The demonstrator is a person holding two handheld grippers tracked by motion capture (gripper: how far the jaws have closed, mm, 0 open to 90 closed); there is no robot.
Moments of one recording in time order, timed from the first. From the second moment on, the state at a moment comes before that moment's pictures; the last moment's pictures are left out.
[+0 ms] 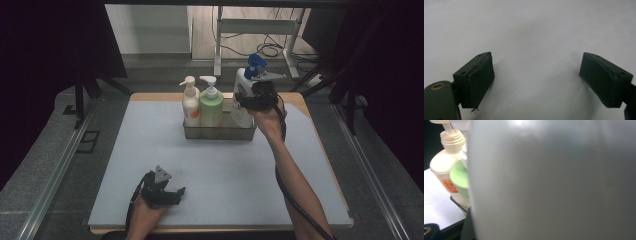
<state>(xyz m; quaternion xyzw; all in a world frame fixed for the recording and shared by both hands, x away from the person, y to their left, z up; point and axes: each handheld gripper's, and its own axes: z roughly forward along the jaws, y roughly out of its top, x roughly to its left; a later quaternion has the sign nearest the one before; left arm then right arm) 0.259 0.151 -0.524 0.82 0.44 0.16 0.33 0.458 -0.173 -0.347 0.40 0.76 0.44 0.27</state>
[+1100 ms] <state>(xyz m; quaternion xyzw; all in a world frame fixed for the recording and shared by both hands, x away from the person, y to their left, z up) 0.259 0.151 -0.524 0.82 0.44 0.16 0.33 0.477 -0.160 -0.383 0.41 0.77 0.41 0.25</state>
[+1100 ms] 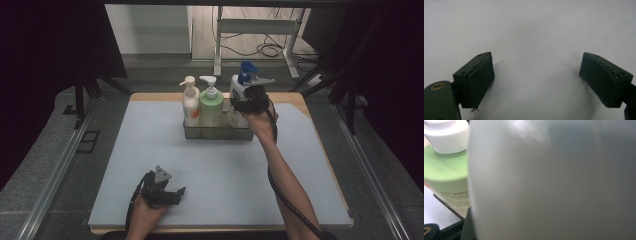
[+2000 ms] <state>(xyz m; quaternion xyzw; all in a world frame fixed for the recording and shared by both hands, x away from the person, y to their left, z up) 0.259 0.151 -0.524 0.82 0.44 0.16 0.33 0.480 -0.155 -0.411 0.43 0.78 0.39 0.25</state>
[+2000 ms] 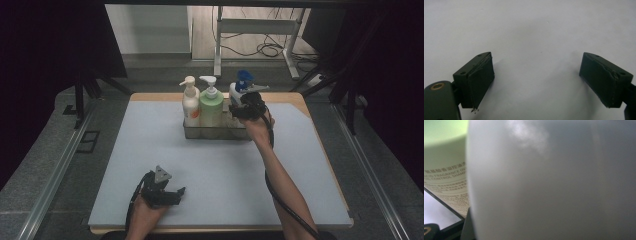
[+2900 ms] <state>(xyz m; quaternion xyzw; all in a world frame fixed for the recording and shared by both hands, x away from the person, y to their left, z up) 0.259 0.151 -0.524 0.82 0.44 0.16 0.33 0.485 -0.161 -0.420 0.43 0.77 0.40 0.23</state>
